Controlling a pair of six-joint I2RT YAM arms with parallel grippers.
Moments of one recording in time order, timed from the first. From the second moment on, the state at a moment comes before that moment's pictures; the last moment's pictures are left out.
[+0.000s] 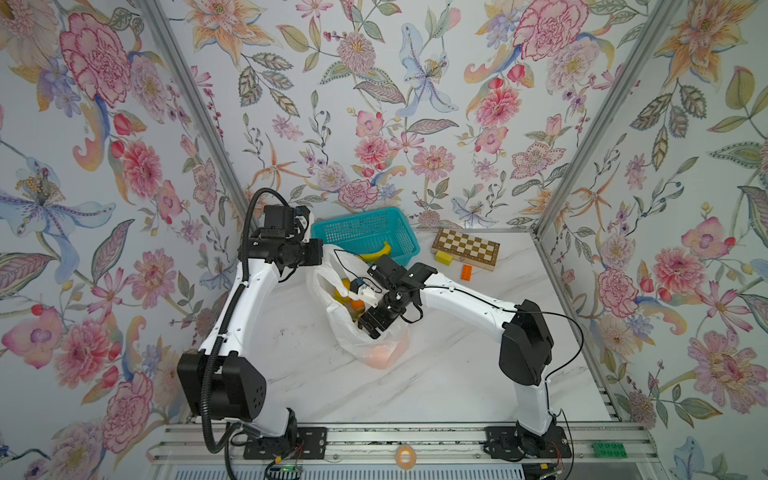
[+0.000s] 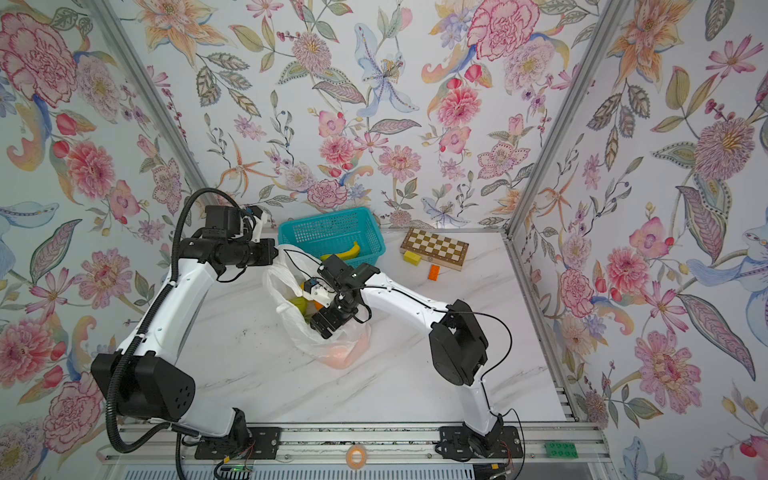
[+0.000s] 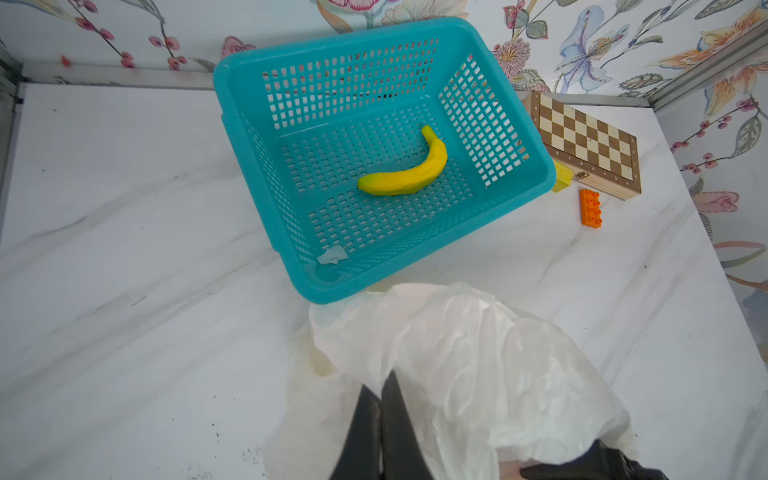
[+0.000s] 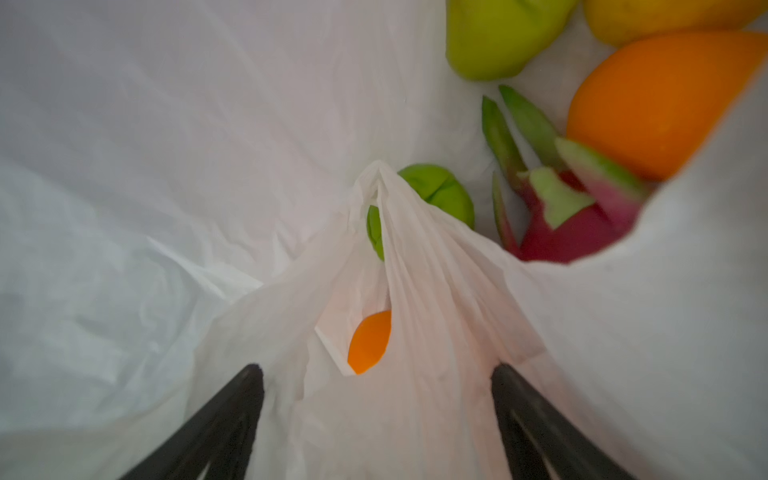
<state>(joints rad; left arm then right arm) -0.08 1.55 1.58 -0.84 0.22 -0.07 0.91 1.97 1.72 -0.95 -0.42 0.01</state>
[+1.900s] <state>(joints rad) -0.26 1.13 0.82 -0.77 0.20 -0.47 0.84 1.93 1.57 -0.78 0.09 0.37</state>
